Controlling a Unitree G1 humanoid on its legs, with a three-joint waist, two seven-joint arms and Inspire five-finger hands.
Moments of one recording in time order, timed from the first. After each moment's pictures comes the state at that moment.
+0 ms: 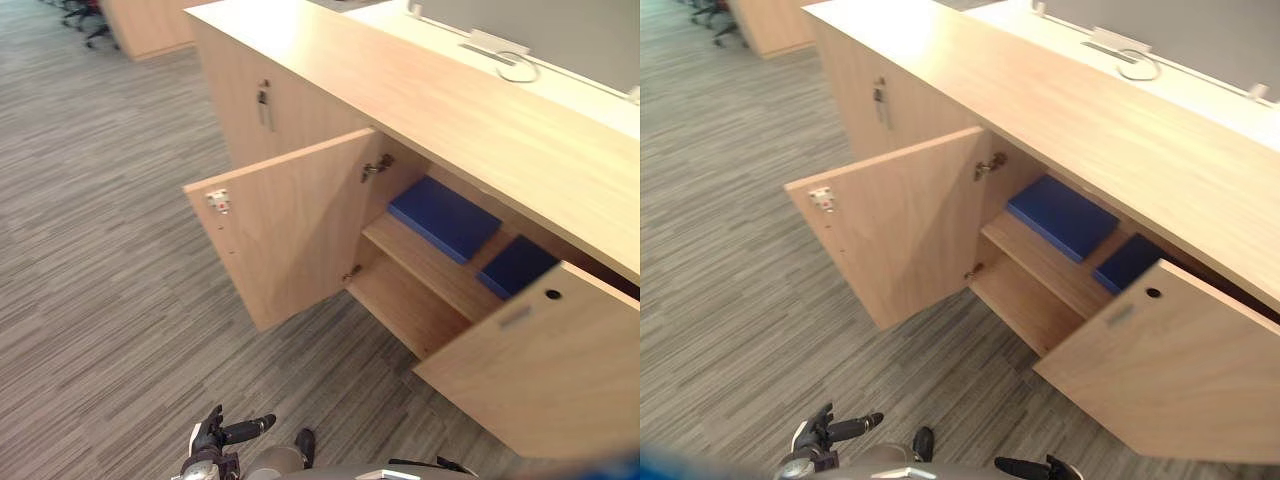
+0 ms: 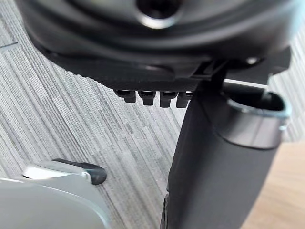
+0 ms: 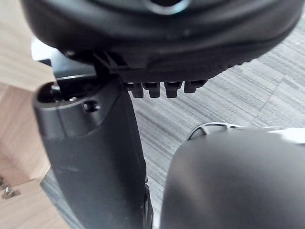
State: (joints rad) left arm 0.13 0.07 0.26 0.89 -0.06 -0.02 0.04; right arm 0.05 -0.05 -0.42 1.19 -0.16 0.03 0.06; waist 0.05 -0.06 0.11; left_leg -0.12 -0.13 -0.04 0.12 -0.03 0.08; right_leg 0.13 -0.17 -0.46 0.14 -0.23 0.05
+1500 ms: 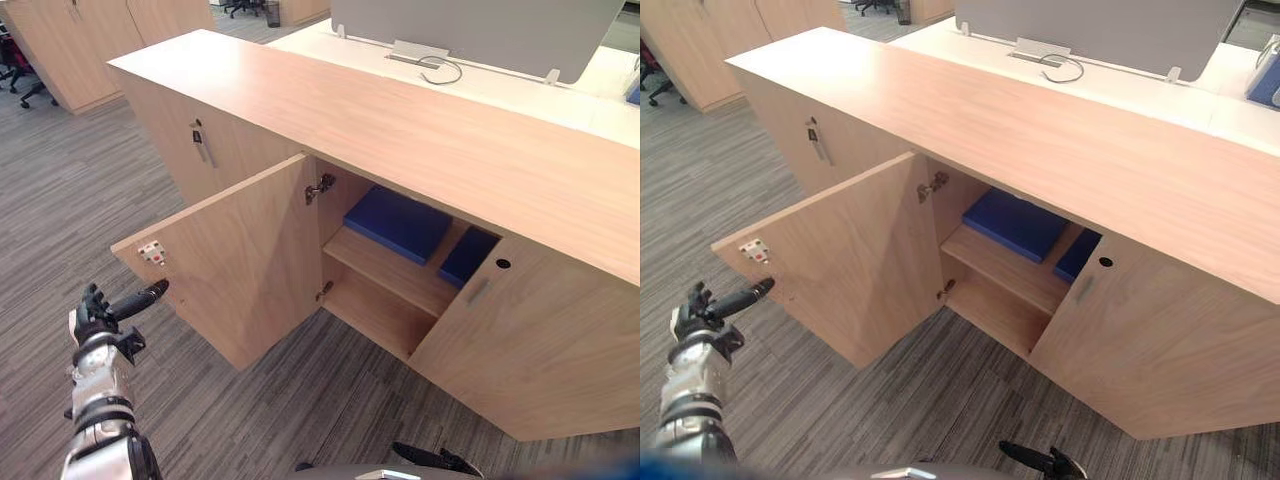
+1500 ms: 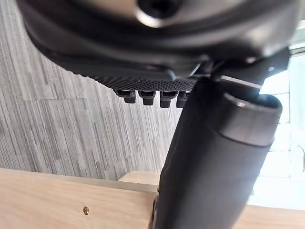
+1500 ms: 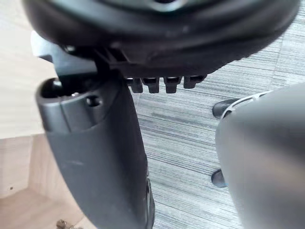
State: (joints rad) left arm -0.32 0.51 0.55 0.90 -0.31 0.03 0.08; right arm 0.06 -0.05 -0.51 1.15 -0.07 0.03 0.11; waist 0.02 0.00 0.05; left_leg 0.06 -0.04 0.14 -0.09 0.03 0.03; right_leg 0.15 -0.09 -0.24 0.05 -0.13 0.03
